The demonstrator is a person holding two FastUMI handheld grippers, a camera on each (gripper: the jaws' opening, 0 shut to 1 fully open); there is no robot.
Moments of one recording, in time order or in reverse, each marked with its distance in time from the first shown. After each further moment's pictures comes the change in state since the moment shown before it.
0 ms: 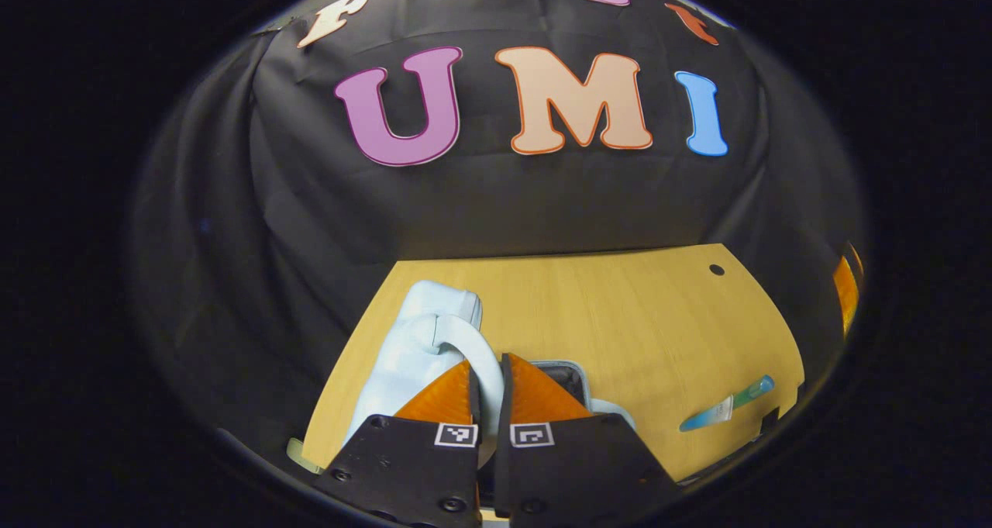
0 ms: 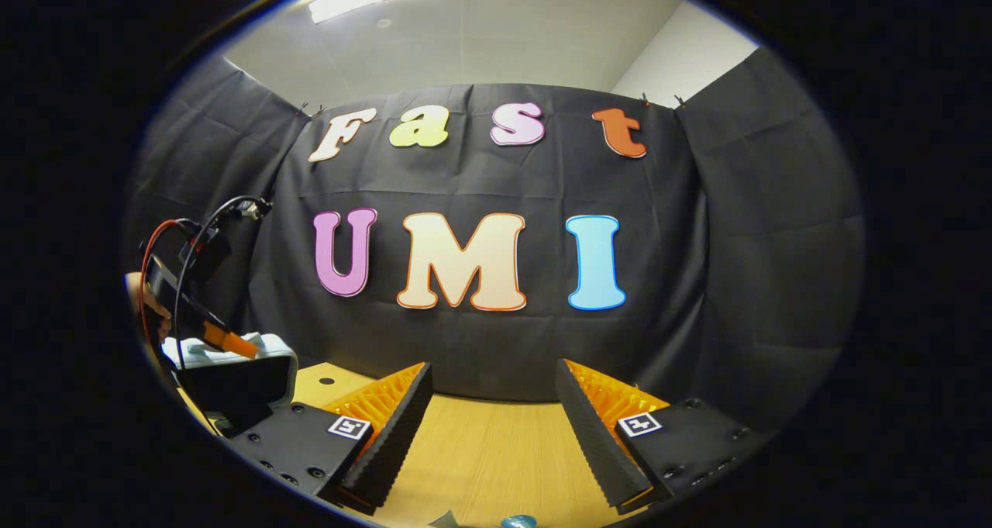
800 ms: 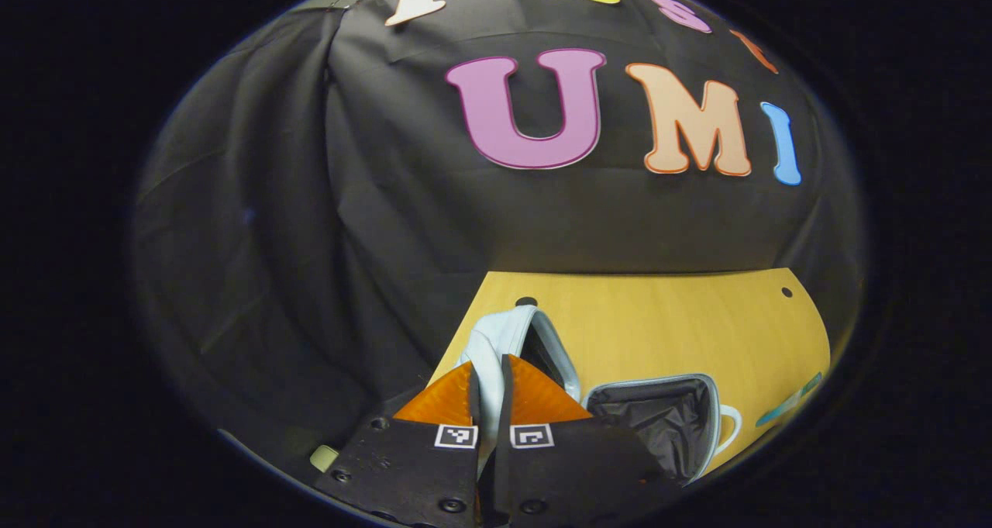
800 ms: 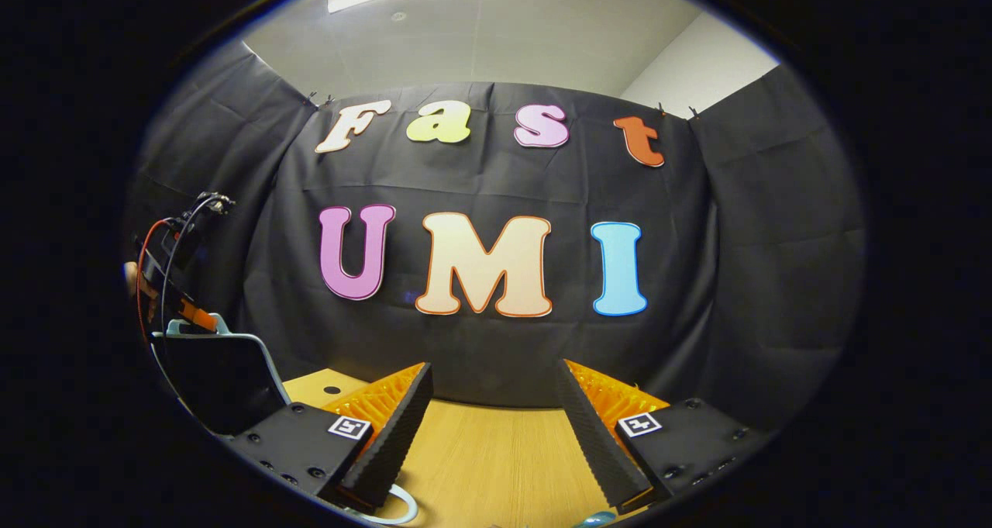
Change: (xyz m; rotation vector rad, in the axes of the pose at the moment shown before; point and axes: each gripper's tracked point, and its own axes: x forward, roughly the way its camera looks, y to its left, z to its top) left arm 0.031 0.208 -0.011 -0.066 -0.024 0.182; right arm 0.028 0.092 0.003 -0.026 -0.005 -0.042
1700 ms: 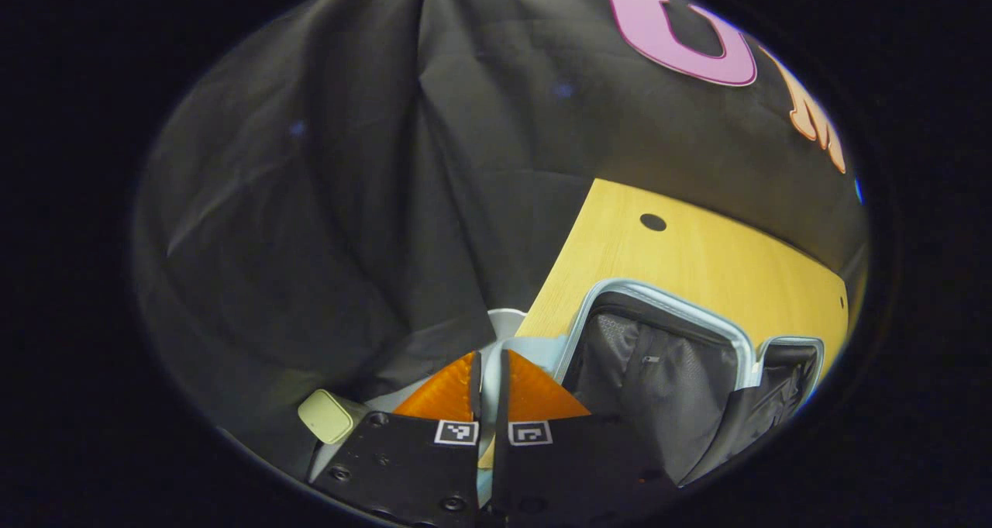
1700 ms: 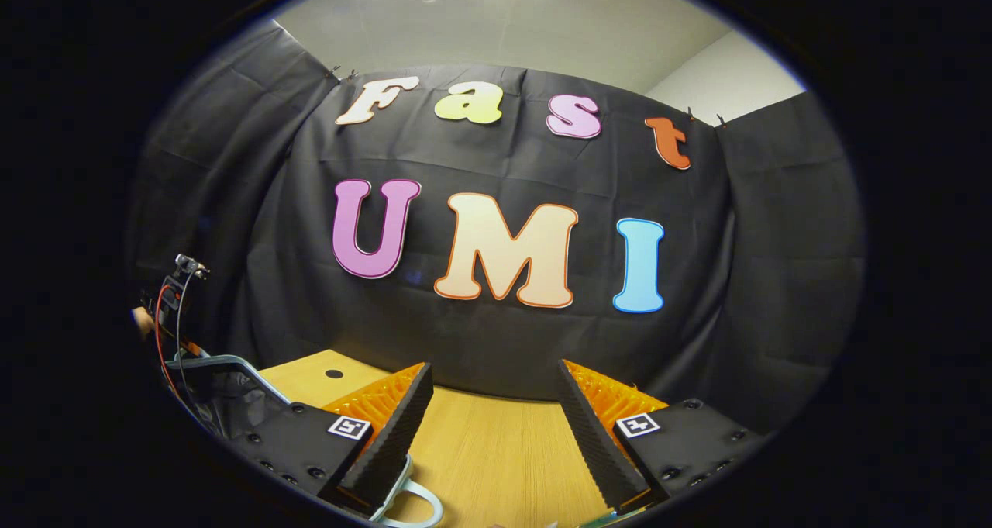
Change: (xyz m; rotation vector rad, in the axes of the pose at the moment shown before) left arm 0.128 0.127 -0.156 -0.199 0.264 0.160; right arm 0.010 0.046 -0.014 -0.086 0.059 0.006
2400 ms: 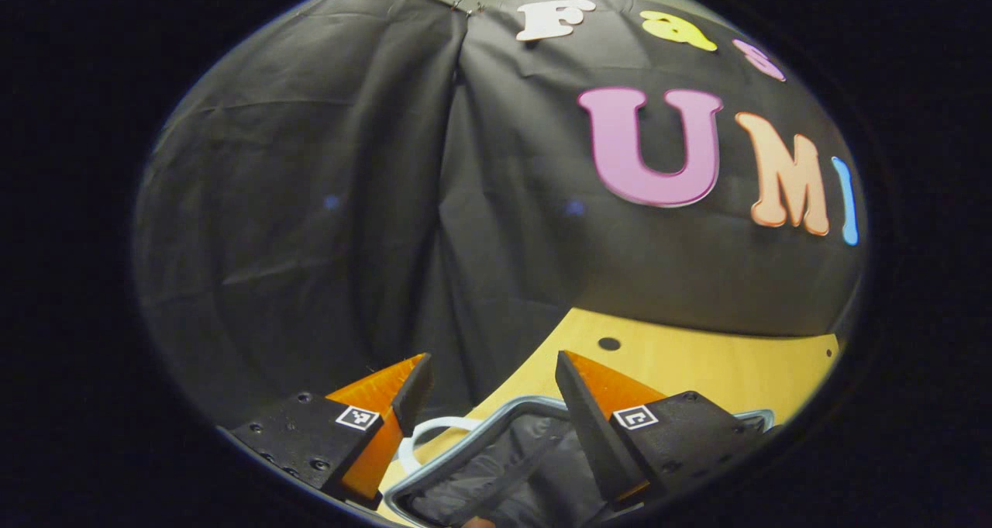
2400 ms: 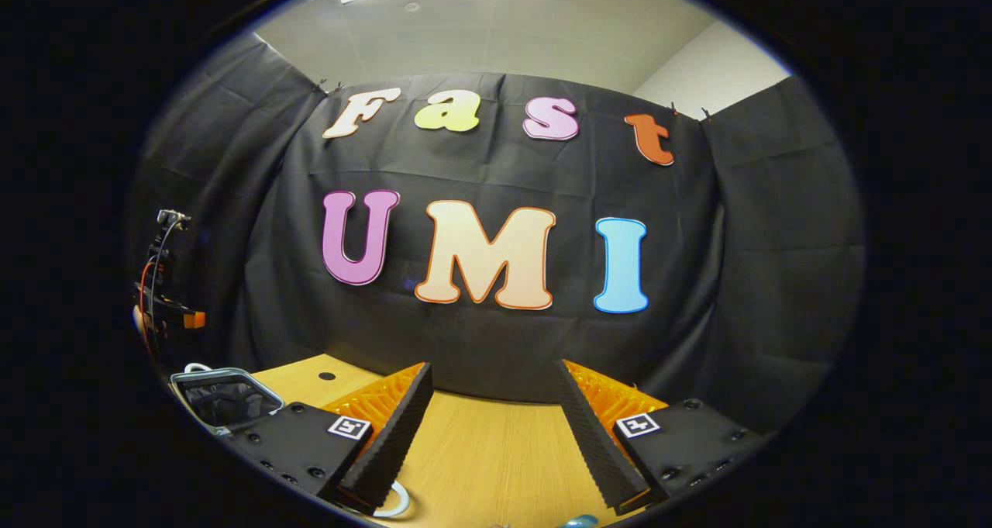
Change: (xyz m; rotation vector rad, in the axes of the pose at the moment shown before) left arm -0.140 -0.109 0.123 -0.078 -0.532 0.010; right arm -0.011 -0.073 0.001 0.052 -0.031 0.013
